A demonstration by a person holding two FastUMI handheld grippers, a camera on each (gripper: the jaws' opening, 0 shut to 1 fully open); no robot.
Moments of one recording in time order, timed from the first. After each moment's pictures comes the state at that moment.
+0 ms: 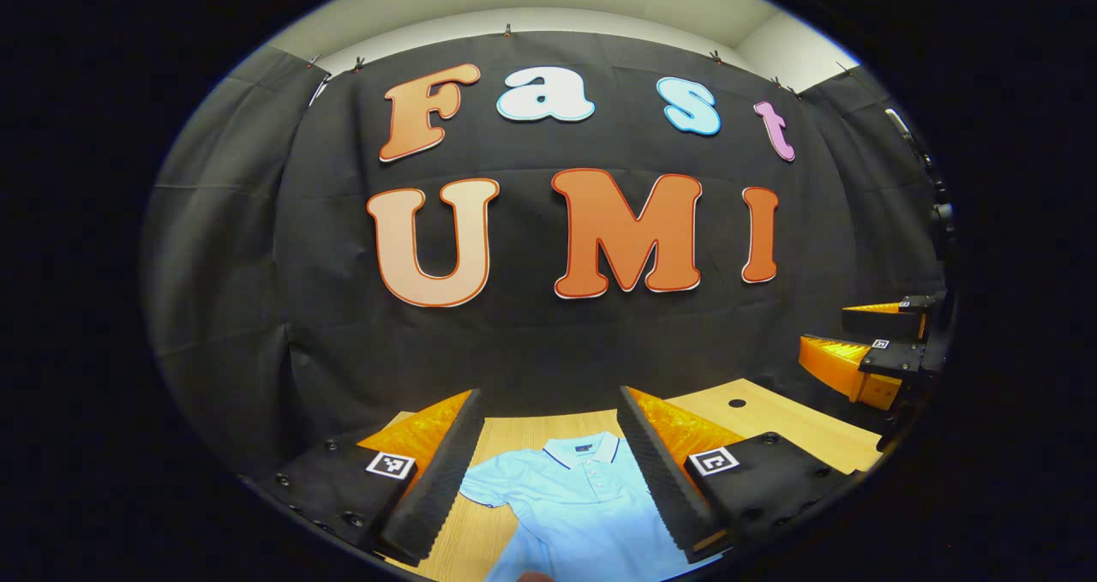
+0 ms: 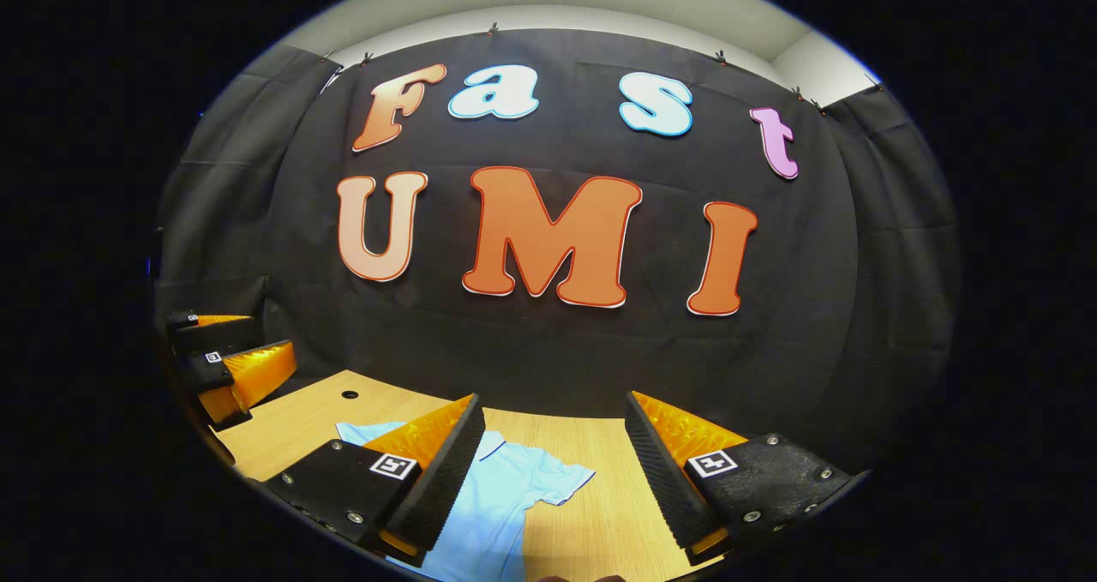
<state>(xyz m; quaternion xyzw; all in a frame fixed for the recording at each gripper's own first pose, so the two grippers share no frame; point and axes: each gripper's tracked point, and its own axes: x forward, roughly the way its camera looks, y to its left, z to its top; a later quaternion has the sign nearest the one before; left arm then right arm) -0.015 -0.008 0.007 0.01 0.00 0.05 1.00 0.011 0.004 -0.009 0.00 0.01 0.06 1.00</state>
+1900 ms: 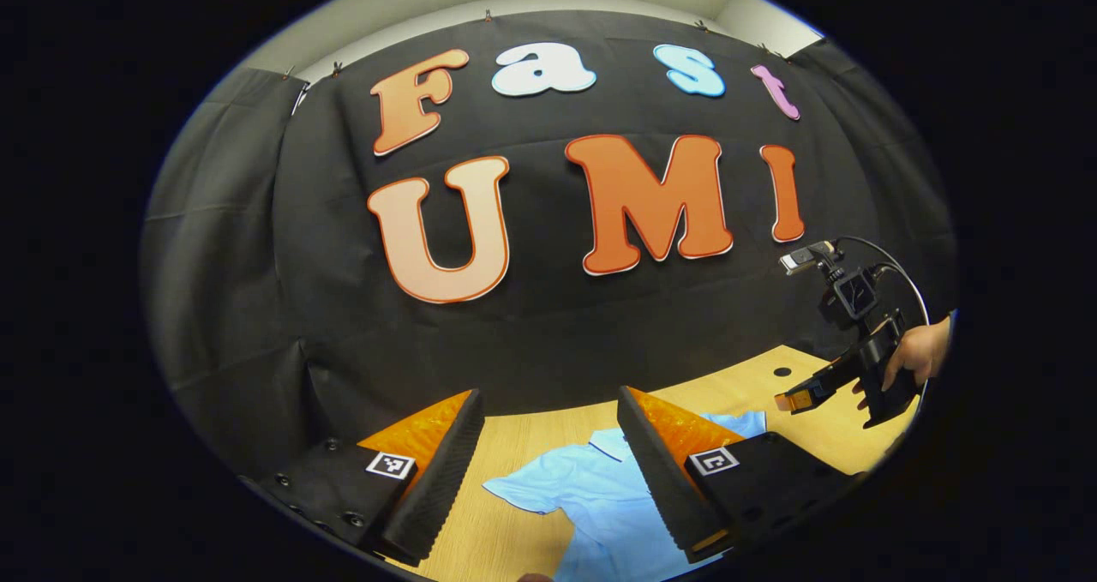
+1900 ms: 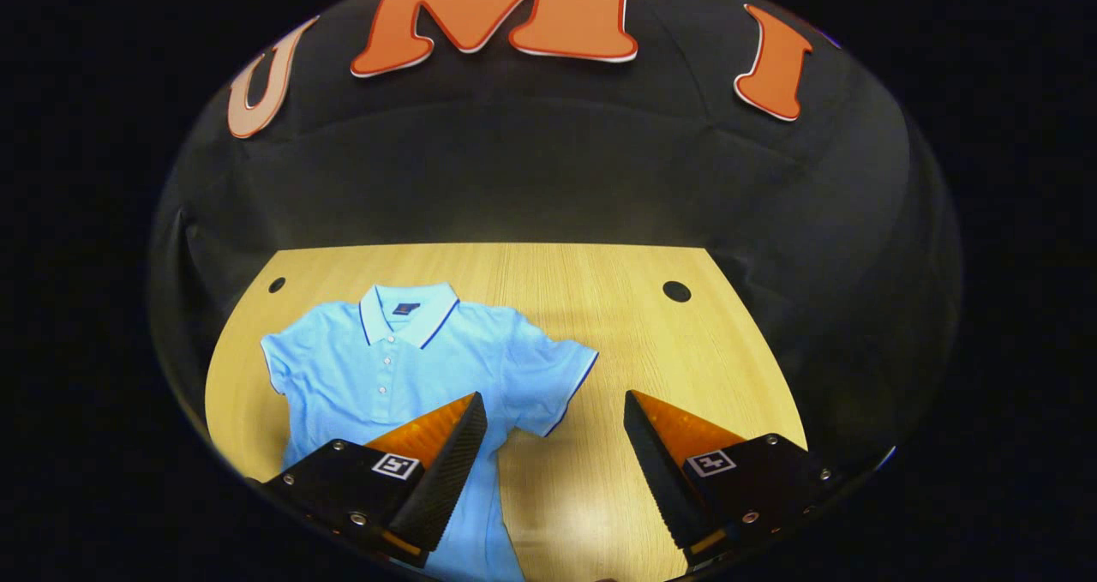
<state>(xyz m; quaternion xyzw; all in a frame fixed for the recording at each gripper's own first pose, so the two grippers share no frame) 0.038 0.053 -0.027 0.06 0.04 0.08 0.99 0.158 0.007 -0.232 0.01 0.39 0.03 0.92</state>
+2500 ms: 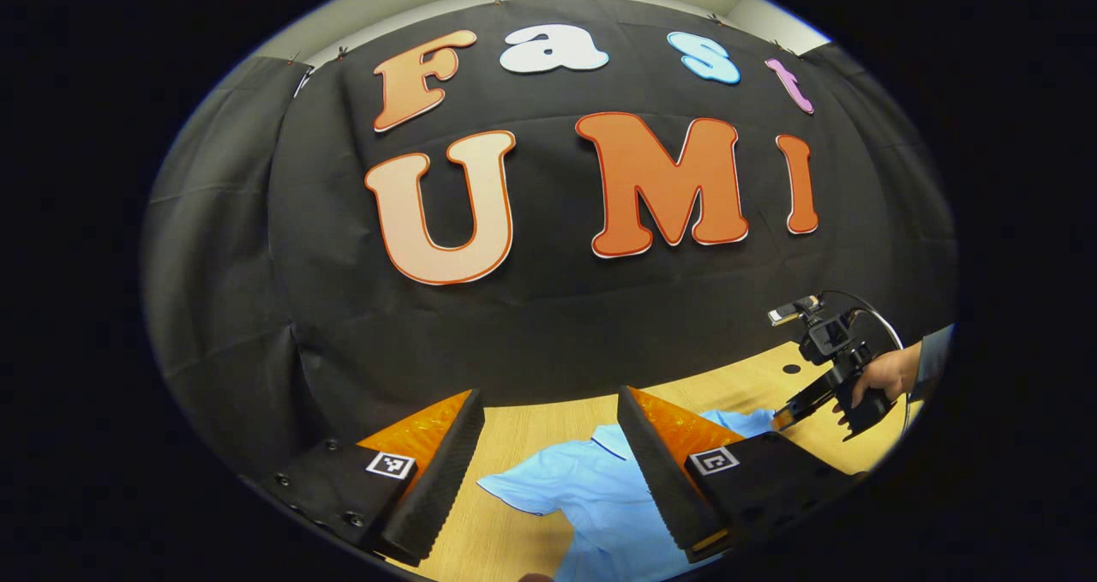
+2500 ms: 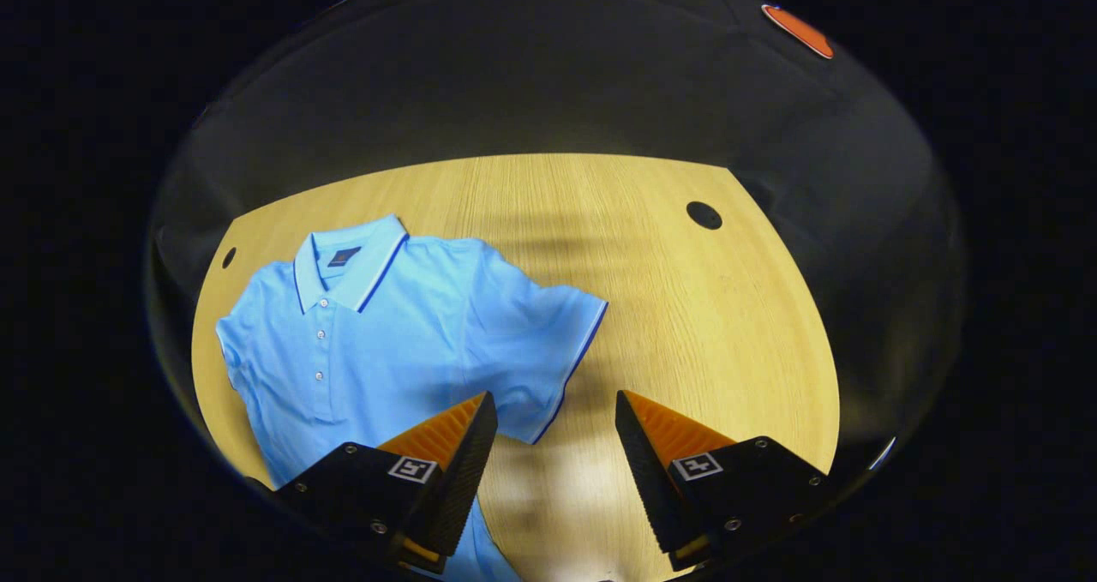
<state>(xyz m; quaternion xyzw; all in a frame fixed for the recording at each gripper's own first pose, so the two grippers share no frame) 0.071 0.057 -0.046 0.04 0.06 0.08 0.99 0.191 0.009 -0.336 0.01 0.52 0.01 0.86</state>
